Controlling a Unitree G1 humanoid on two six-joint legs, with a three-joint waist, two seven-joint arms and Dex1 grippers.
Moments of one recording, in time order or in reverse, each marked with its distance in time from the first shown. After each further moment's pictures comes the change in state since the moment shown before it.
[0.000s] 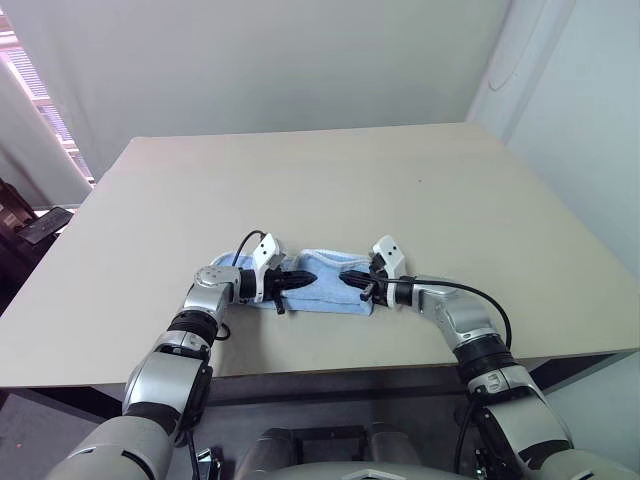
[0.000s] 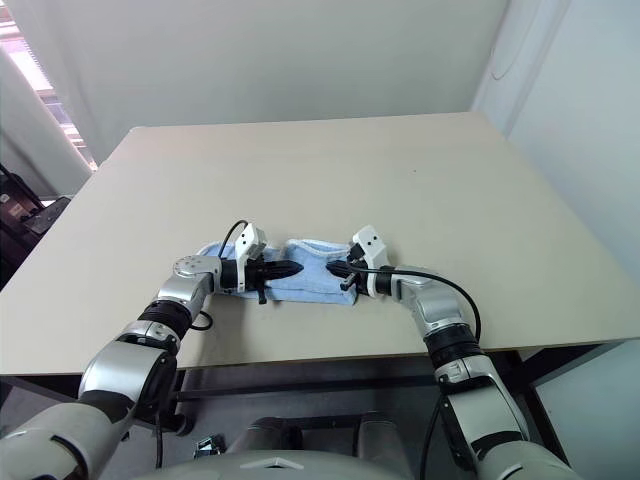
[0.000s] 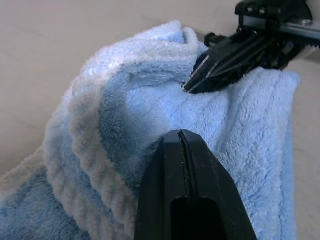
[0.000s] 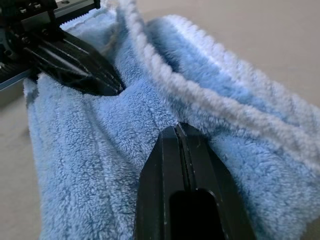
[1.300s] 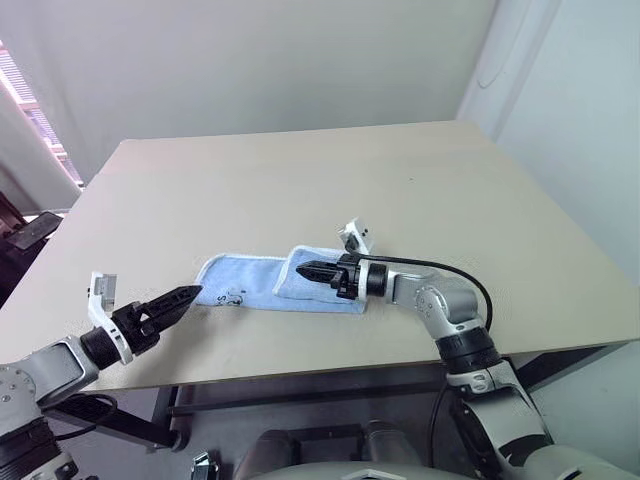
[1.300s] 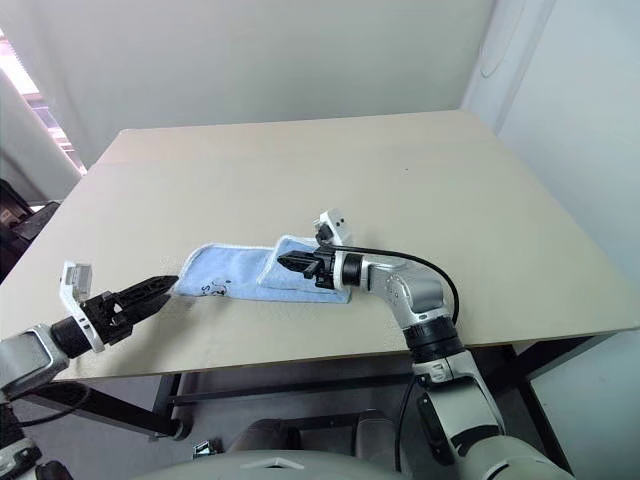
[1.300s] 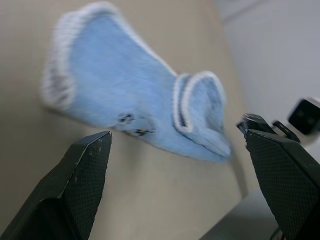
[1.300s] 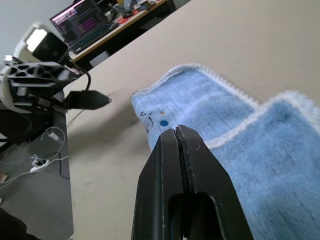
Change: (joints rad) left arm 0.626 0.214 0.929 -1.105 -0.921 1.658 0.835; right arm -0.042 0.110 0.005 -0.310 0.212 0.399 -0.028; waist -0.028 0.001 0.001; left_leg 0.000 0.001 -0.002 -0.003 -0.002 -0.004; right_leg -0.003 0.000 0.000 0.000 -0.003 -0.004
